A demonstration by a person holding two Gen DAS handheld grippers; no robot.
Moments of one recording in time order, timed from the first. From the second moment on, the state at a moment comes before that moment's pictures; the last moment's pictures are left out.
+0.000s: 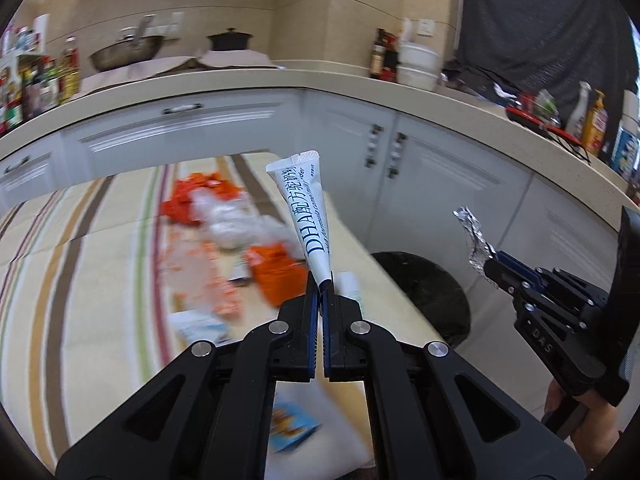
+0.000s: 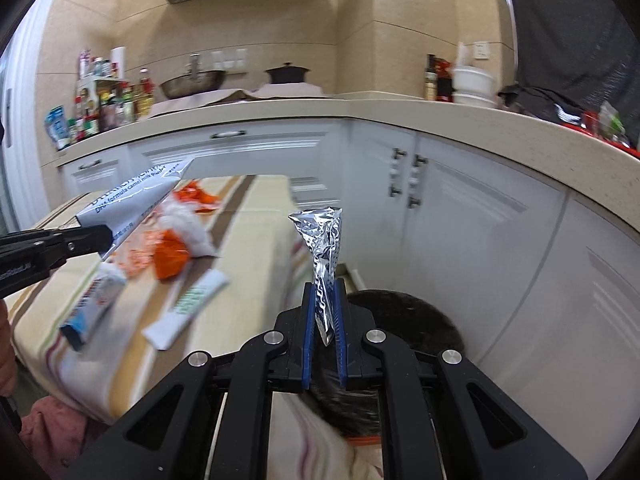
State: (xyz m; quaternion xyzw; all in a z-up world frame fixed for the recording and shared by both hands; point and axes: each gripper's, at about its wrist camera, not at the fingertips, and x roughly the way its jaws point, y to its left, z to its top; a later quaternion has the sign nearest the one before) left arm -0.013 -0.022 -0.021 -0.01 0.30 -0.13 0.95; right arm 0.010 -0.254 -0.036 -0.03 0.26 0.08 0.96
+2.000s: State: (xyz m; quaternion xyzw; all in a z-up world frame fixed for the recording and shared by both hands) left arm -0.059 0.091 -0.052 -0.05 0.34 0.06 0.94; right arm 0.007 -0.148 -0.077 -0.04 0.28 0.17 0.94
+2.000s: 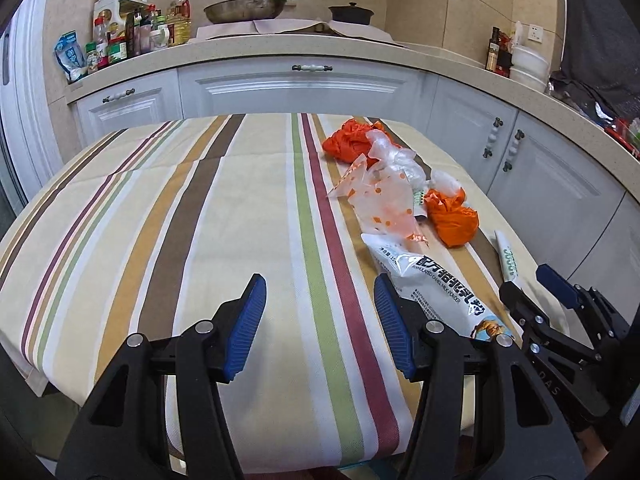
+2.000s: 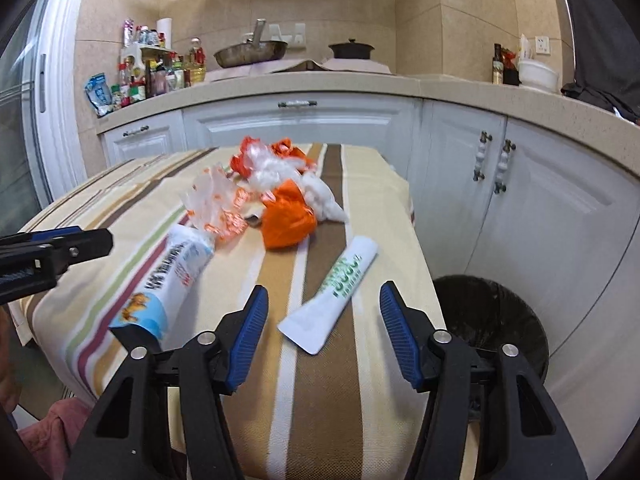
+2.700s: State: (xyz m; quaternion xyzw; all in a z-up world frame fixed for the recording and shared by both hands) left arm -0.060 0.045 -0.048 -0.06 0.33 0.00 0.94; right arm 0.001 -0.166 -0.078 -0.04 0.28 0.17 0.94
